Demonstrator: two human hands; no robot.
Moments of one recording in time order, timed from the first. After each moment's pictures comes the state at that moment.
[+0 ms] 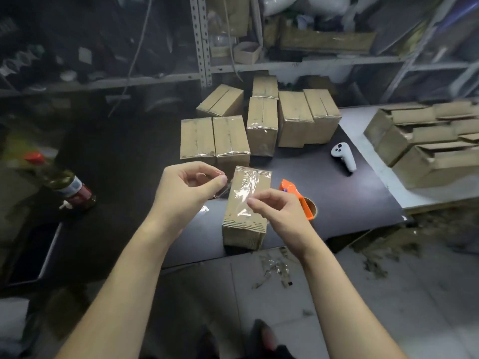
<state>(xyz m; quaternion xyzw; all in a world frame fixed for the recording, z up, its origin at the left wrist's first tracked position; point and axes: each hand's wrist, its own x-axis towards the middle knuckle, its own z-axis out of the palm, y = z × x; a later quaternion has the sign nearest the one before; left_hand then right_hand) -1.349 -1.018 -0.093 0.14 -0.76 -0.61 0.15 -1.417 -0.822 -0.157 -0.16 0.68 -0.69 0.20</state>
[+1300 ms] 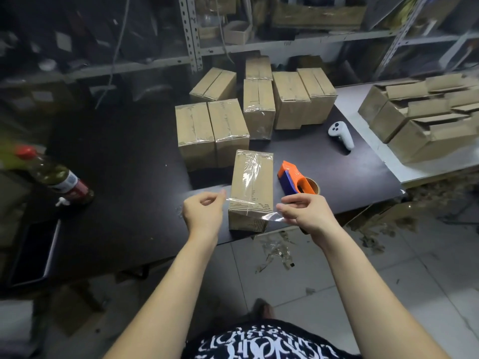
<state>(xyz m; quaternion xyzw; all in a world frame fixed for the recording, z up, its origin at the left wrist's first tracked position) -1.356 -0.998 -0.214 0.41 -0.67 -0.59 0.17 -1.416 -0.788 -0.212 0.09 0.77 -0.60 0.20</state>
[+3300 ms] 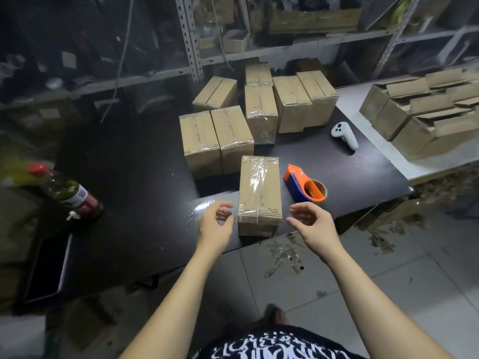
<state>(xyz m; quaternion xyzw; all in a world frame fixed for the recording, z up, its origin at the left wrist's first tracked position) -1.349 -1.027 -0.264 0.22 -0.81 -0.54 0.08 -1.401 -0.785 -0.264 -0.01 0.81 -0.58 0.08</state>
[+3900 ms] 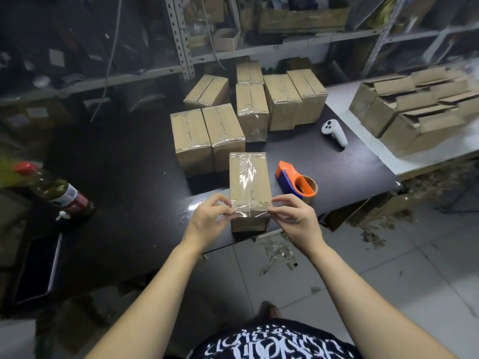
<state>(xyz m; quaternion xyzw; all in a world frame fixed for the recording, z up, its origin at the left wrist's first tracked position) -1.357 -1.046 -0.272 -0.11 -0.91 -0.36 0.19 -1.402 -0.790 -0.276 -0.27 0.83 -0.47 -0.09</state>
